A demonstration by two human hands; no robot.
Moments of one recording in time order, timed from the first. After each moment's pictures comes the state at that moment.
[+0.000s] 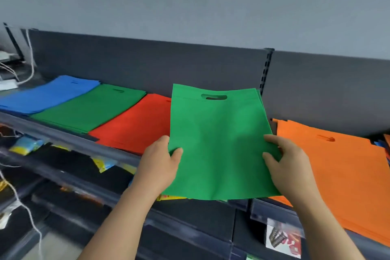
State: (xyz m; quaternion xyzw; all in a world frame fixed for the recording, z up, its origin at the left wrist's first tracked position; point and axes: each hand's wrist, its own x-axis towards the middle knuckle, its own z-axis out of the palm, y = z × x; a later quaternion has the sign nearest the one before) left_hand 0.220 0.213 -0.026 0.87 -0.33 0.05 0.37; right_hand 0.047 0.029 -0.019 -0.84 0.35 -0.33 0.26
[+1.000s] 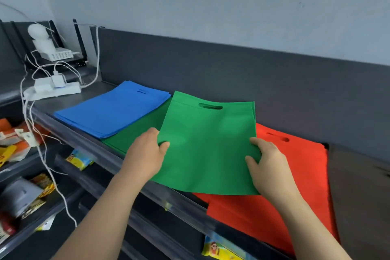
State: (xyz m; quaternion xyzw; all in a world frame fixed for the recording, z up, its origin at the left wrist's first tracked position) left_hand 0.564 0.343 -0.034 0.93 -0.21 0.08 0.28; right_hand 0.415 0.147 -0.033 -0.90 0.27 -0.23 0.25
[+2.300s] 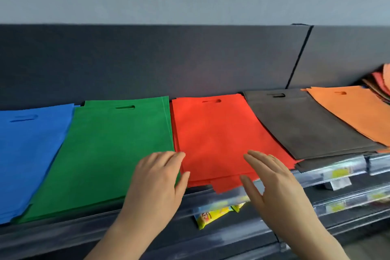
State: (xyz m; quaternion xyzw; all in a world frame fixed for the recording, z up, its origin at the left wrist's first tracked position) left_hand 0.568 0.349 -0.053 0.70 -0.68 0.13 0.20; right_hand 0.347 0.282 -0.064 -0.84 0.47 -0.28 0.00
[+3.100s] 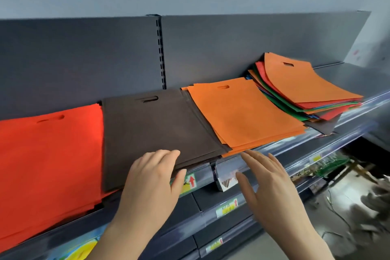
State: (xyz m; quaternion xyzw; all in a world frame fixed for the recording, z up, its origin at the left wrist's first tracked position) left_hand 0.240 0.168 -0.063 0.65 -0.72 0.09 0.24; right_hand 0.017 0.151 -0.082 -0.75 0.59 -0.29 -0.07
